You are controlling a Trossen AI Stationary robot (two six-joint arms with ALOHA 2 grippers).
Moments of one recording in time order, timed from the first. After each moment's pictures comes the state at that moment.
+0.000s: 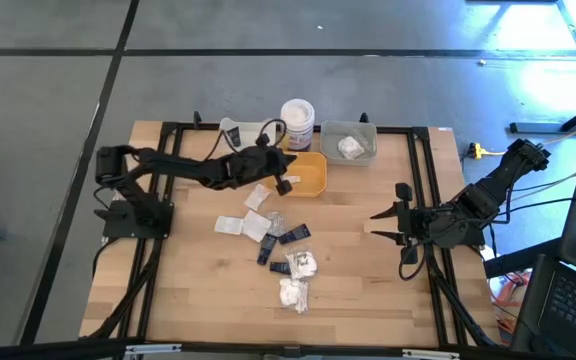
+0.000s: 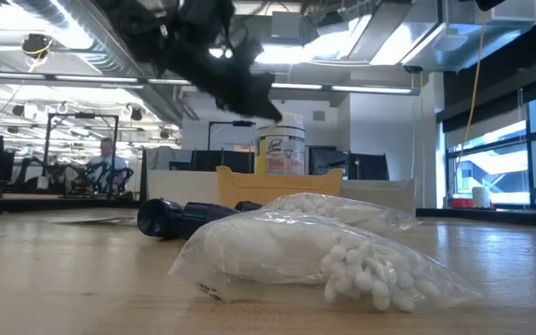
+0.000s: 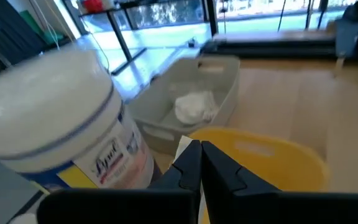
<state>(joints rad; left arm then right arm) 0.24 1.63 0.88 0.42 -0.34 0.12 0.70 0.87 0.91 -0.74 0.64 0.26</state>
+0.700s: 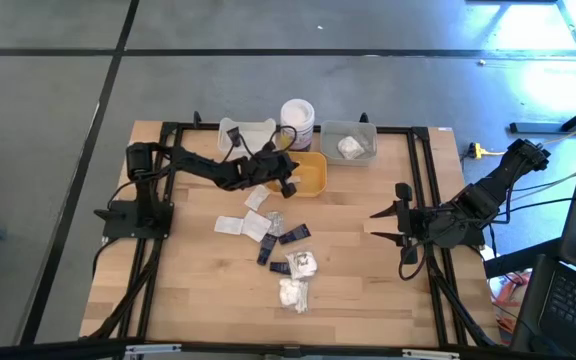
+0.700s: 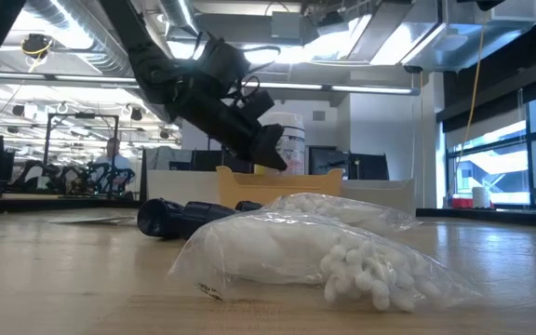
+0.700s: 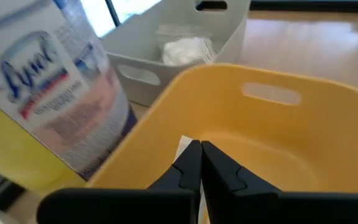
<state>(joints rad) 0.29 1.85 0.88 0.54 -0.25 0.03 0.70 0.87 0.91 -0.74 0.64 0.26</state>
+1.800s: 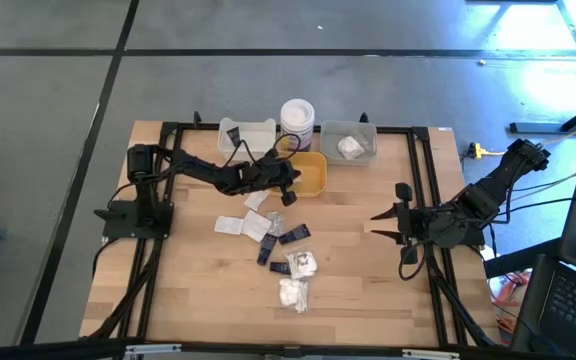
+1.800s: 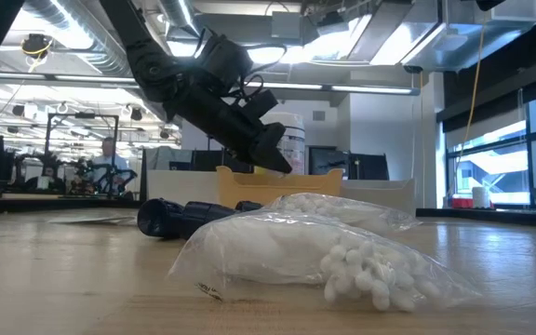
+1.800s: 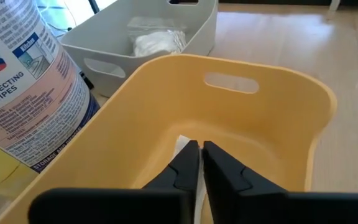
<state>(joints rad) 0.24 1.86 0.88 0.52 -0.24 0.02 0.70 0.87 0.91 -0.74 0.64 0.26</state>
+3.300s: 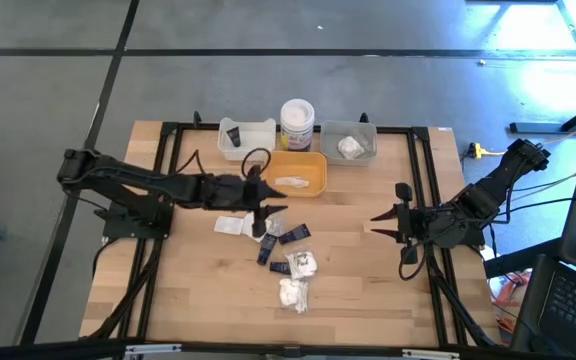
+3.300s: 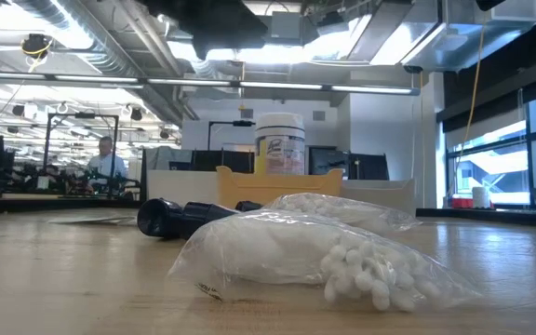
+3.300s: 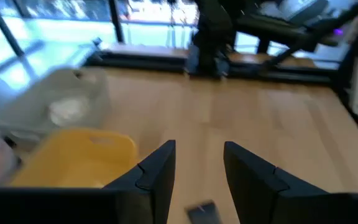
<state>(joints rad) -0.10 1.31 0.88 0.06 -0.24 -0.13 0.70 0.87 0.91 -0.74 0.64 0.26</state>
